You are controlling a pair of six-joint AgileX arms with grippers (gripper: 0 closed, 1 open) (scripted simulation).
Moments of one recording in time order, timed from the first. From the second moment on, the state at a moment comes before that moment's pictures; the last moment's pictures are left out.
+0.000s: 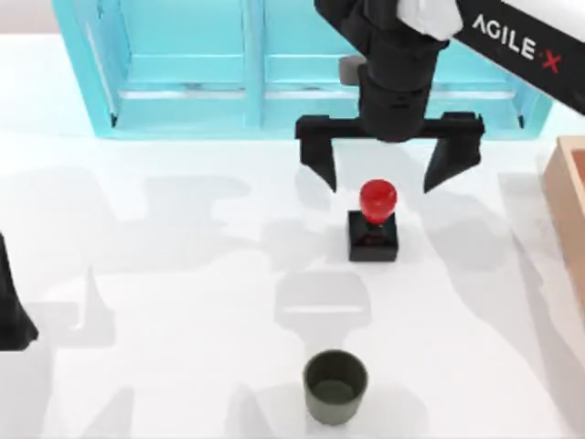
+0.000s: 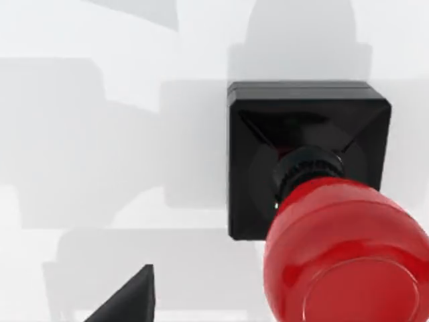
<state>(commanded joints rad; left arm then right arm) 0.00 0.00 0.00 0.00 0.00 0.00 0.54 2.37 2.22 -1.41 0.00 0.56</state>
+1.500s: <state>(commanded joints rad) 0.00 0.00 0.00 0.00 0.00 0.00 0.55 2.37 1.99 -1.19 0.00 0.57</state>
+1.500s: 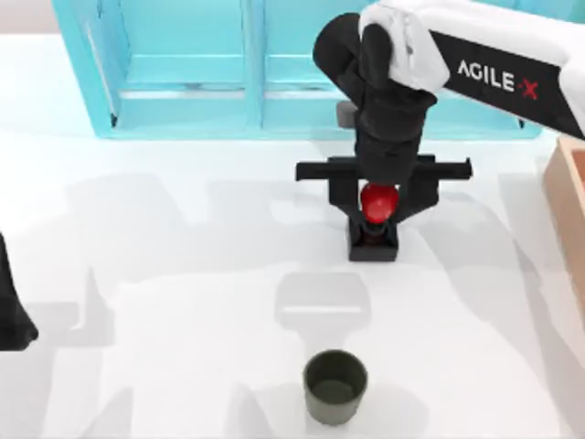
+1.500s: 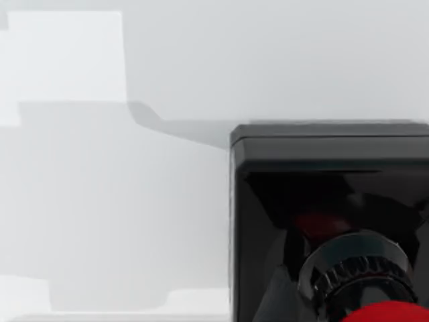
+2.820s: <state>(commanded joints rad) 0.00 0.00 0.00 0.00 0.00 0.00 0.34 2.14 2.01 -1.44 0.00 0.36</state>
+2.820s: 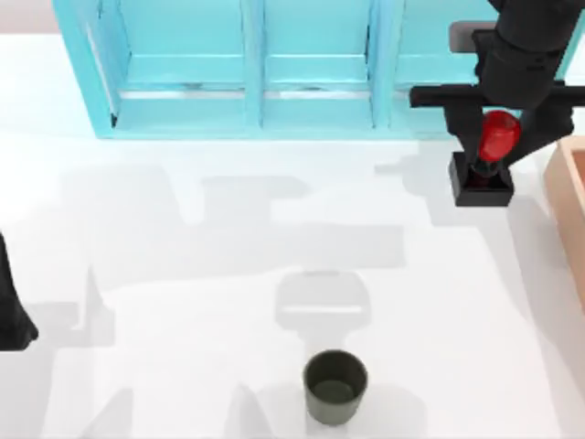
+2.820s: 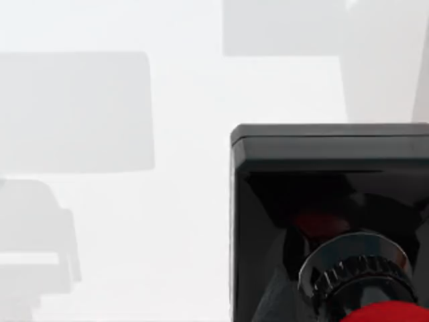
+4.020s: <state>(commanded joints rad) 0.00 0.00 0.00 0.00 0.00 0.00 0.45 1.51 1.30 -1.37 0.00 0.47</state>
